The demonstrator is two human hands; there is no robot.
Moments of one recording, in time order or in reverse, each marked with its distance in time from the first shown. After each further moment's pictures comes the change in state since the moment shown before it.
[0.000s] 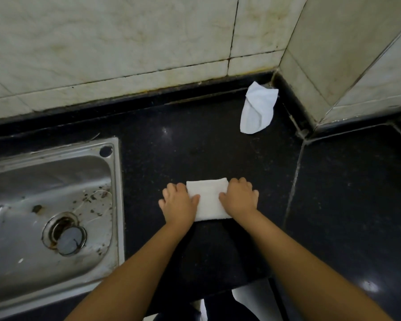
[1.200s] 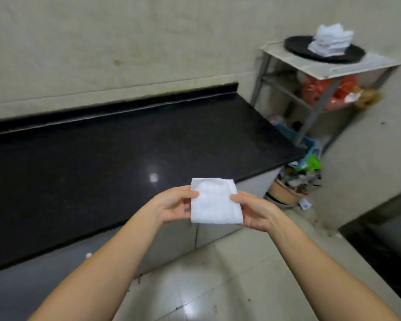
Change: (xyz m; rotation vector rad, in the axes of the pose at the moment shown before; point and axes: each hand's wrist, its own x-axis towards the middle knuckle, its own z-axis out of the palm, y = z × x) left_hand -0.682 0.006 0.107 0.089 -1.999 0.492; right_hand -0.821 0.250 0.225 2.200 1.024 0.907
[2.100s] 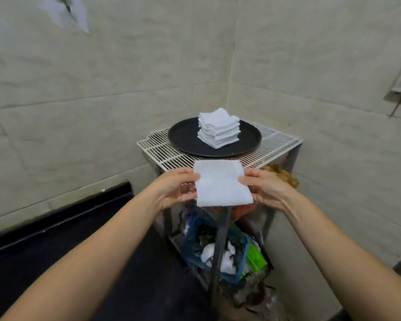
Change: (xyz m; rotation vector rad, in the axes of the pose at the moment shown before) left_hand 0.399 0.313 0.399 0.351 -0.130 0.309; right_hand 0.080 -0.467 -0.388 -0.047 0.206 -0.536
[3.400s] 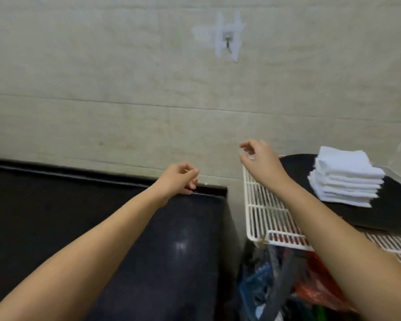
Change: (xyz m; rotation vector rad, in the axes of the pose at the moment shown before) left_hand -0.077 0.012 -0.035 0.352 0.998 0.255; right_hand 0.122 -0.067 0.141 -0.950 -0.400 -0.972
